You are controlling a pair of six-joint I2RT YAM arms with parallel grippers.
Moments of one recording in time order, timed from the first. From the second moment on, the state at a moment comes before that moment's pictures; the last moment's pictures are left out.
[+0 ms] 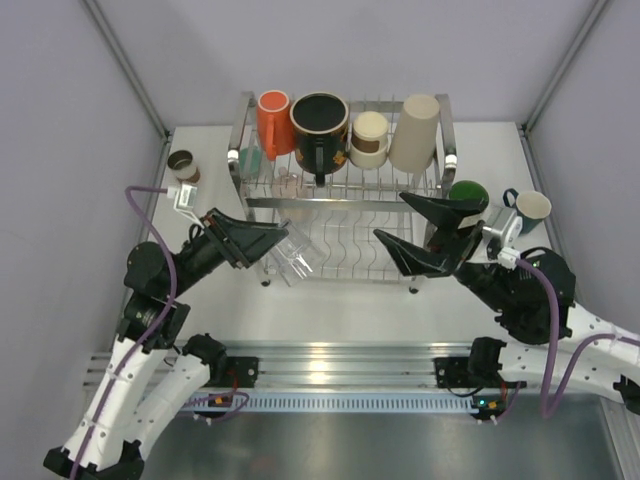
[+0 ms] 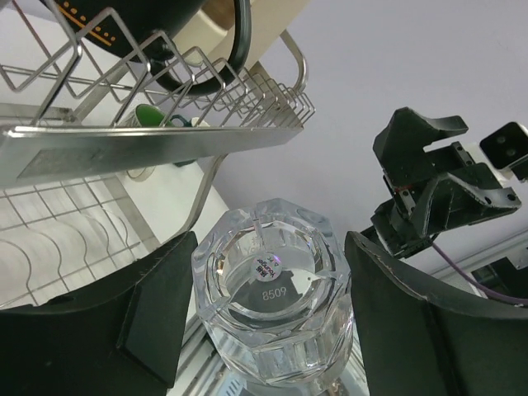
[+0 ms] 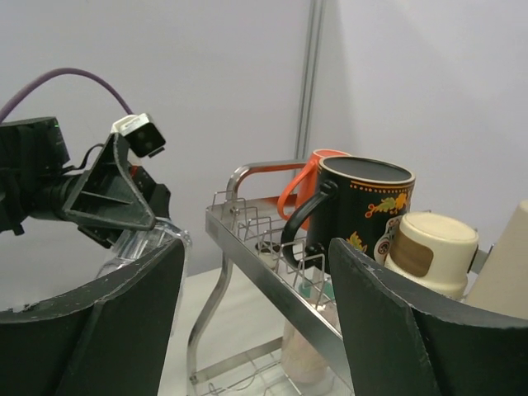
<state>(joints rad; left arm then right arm) -0.39 0.54 0.80 -0.04 0.52 -1.01 1.20 0.65 0.85 0.33 0.14 -0.19</state>
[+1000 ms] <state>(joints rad) -0.39 0.41 0.61 -0.23 0.29 -0.79 1.20 0.68 0.90 -0.01 0.16 -0.08</state>
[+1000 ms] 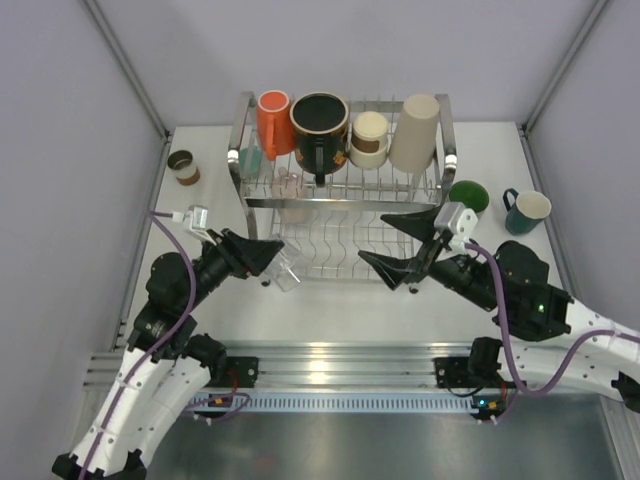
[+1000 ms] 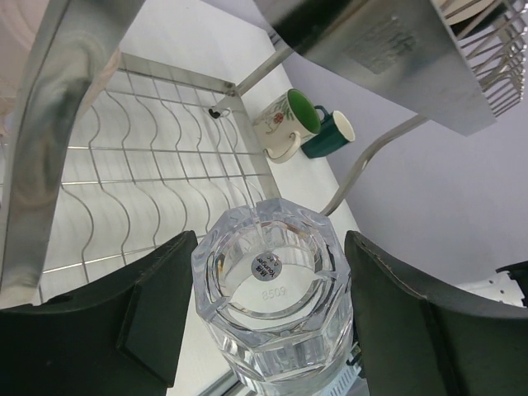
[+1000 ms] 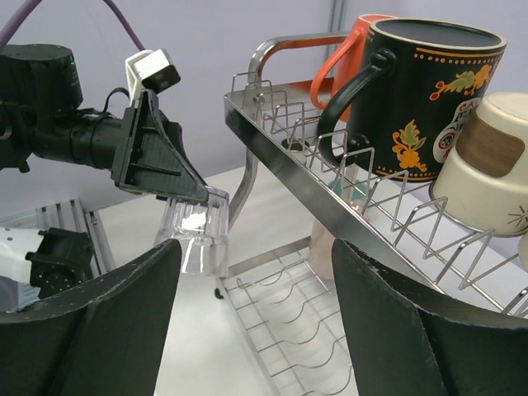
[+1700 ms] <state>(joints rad) -0.66 0.56 0.61 -0.24 0.03 -0.75 1.20 0.74 0.90 -0.02 0.22 -0.13</state>
